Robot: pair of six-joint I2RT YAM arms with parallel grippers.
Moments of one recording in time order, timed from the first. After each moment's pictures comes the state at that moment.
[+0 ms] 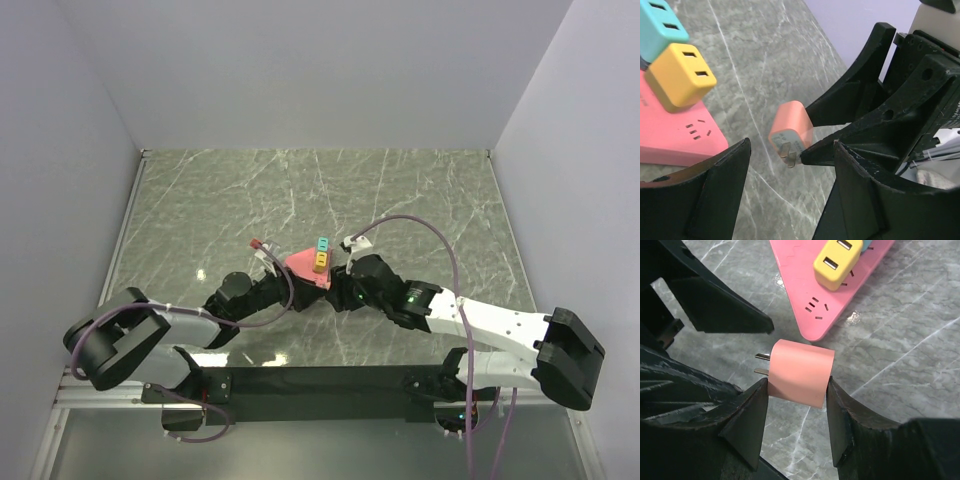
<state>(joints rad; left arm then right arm) -0.77 1.36 0.21 1.09 0.27 -0.76 0.97 1.15 0.65 -0.16 0.16 0.52</state>
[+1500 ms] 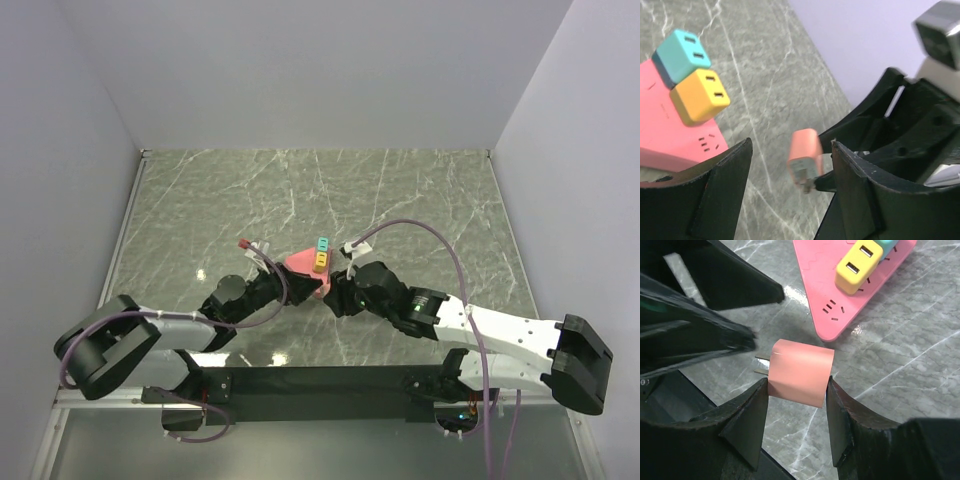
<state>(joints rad) -0.78 1.29 0.19 1.11 0.15 -0.82 1.03 1.08 0.62 -0.12 0.18 0.49</state>
